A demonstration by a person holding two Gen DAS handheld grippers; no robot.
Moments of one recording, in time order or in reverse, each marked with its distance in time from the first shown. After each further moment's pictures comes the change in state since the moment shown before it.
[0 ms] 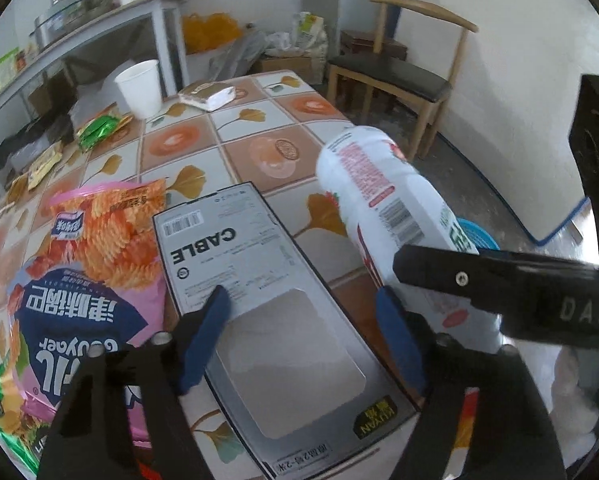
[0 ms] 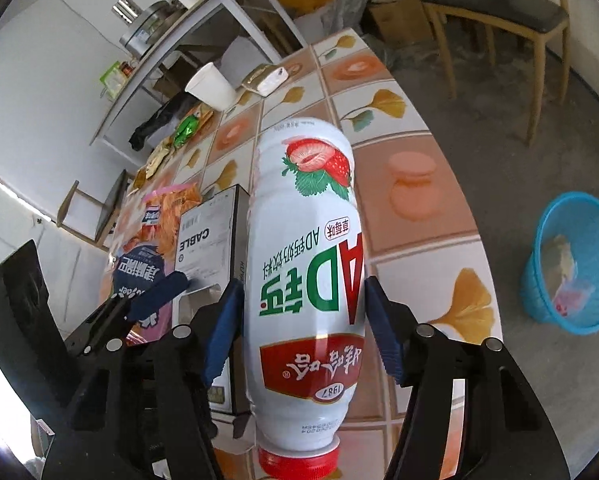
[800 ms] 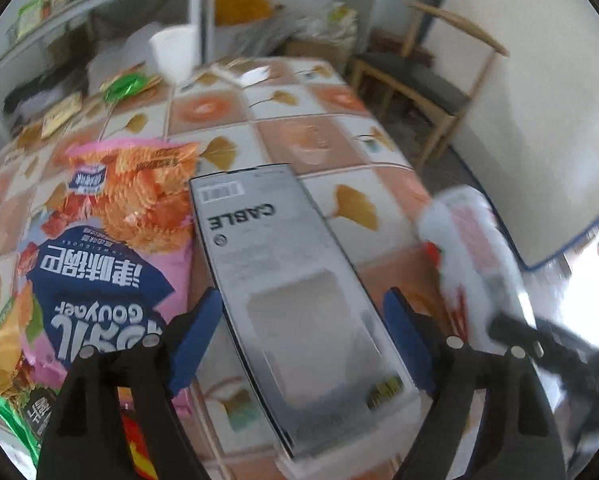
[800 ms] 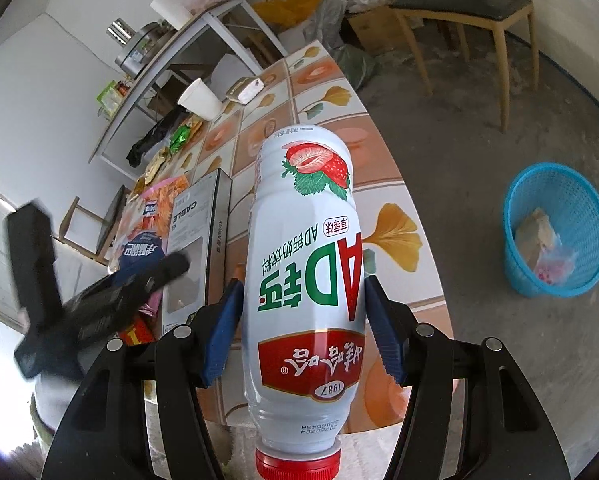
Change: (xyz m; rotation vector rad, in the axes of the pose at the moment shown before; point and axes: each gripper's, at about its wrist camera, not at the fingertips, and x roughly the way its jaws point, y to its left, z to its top) left arm -0.004 0.029 0.002 -0.193 0.070 -0.011; right arm -0.042 -0.033 -0.038 0.067 -0.042 0.012
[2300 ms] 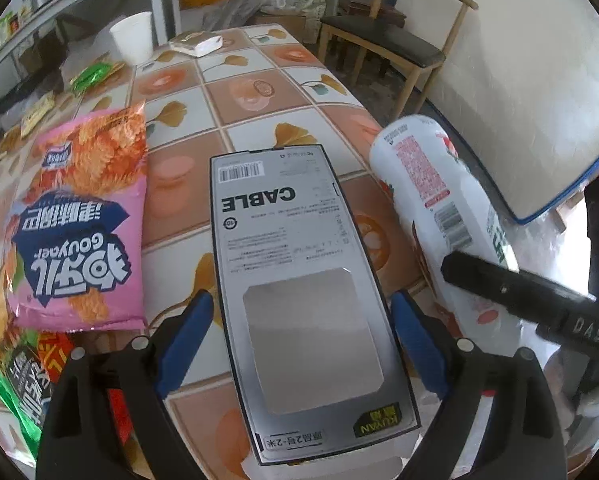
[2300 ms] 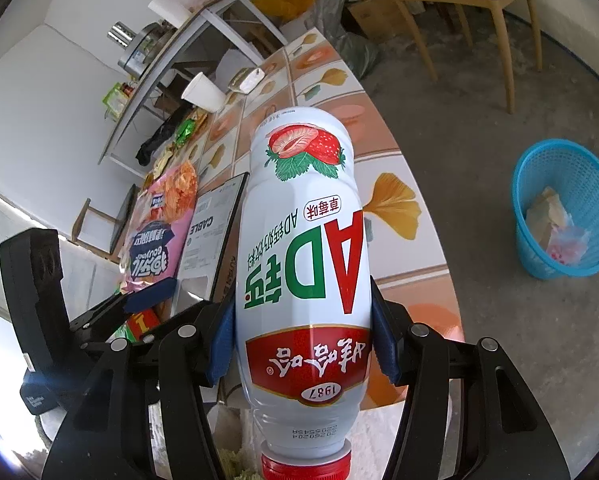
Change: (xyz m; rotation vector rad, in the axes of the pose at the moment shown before) left arm -0.010 -0.037 -0.038 0.109 0.094 -0.037; right arm 0.002 -0.009 -0.013 0.028 0.030 0.050
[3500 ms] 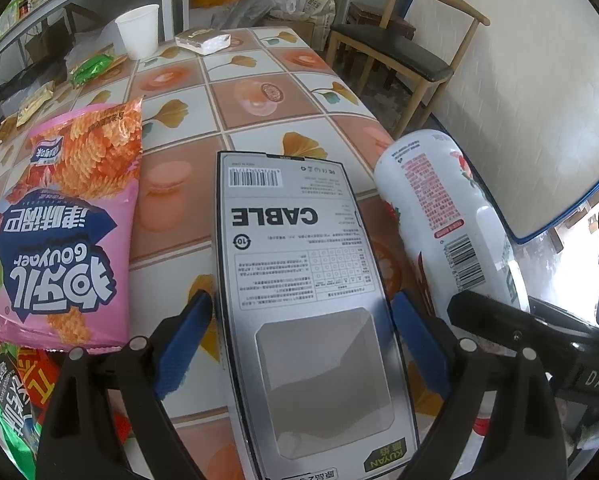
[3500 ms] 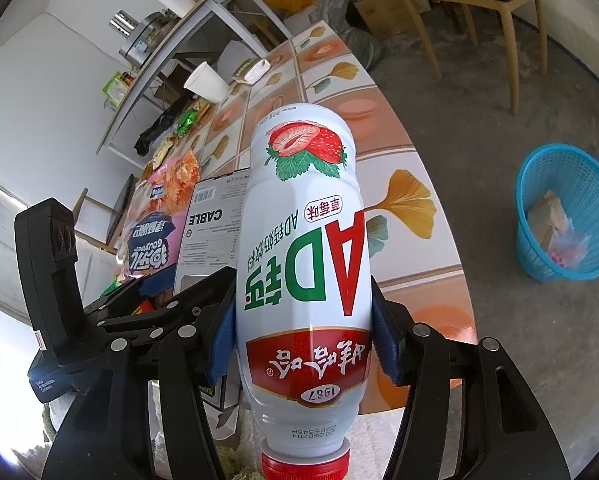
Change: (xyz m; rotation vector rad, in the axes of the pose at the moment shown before) left arm 0.017 0.004 0.008 -0.047 -0.028 -0.014; right arm 0.008 0.013 -0.002 -0.022 0.021 -0.019
